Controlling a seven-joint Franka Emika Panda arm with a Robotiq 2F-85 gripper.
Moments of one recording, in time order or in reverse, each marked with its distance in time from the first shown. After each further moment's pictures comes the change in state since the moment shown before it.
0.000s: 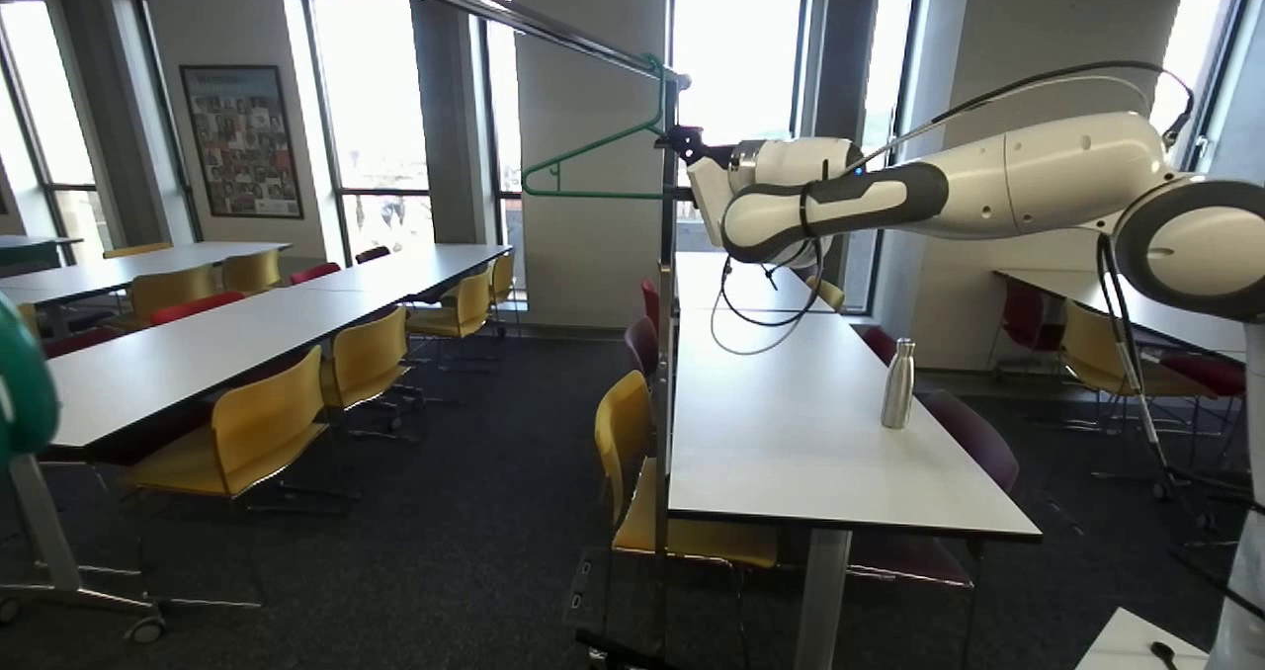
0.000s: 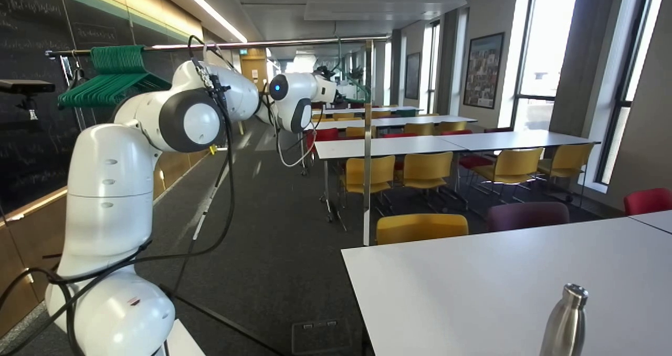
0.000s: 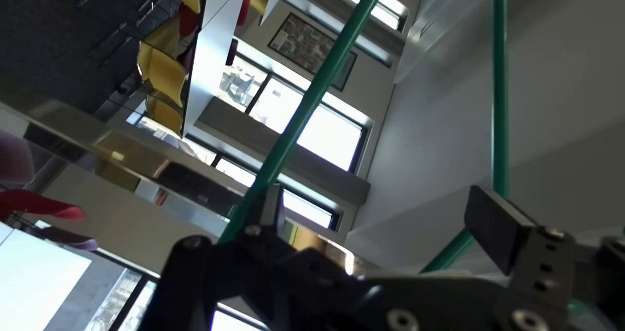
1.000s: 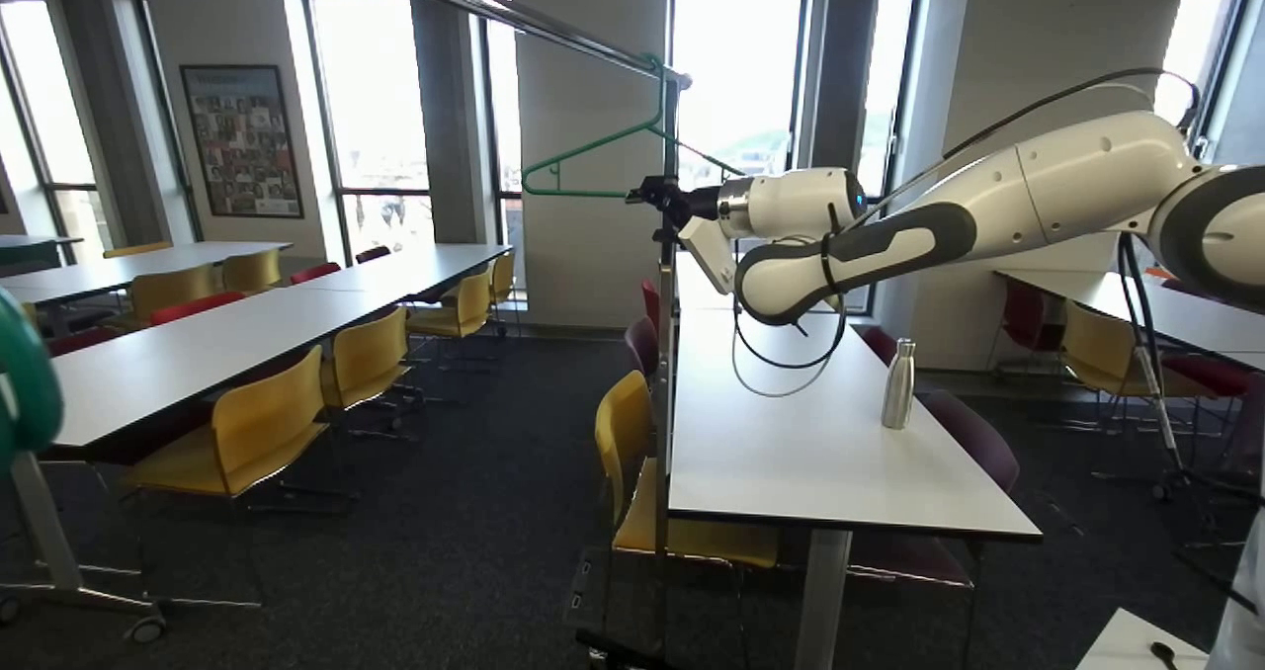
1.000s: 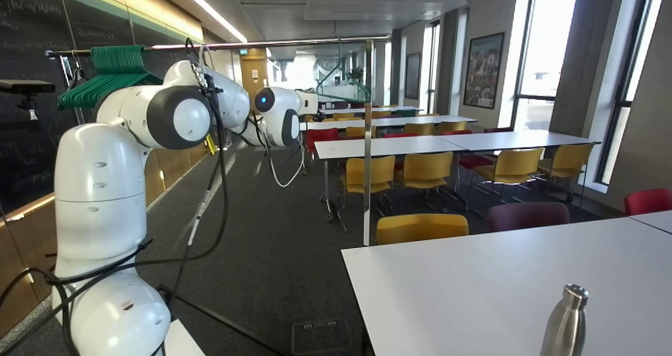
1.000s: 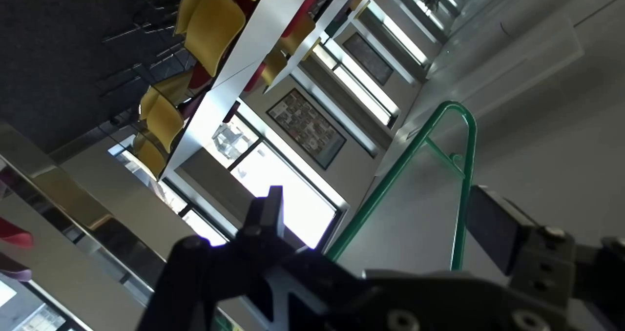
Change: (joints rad) arm -0.095 -0.077 0.160 -0.217 -0.307 0.000 0.034
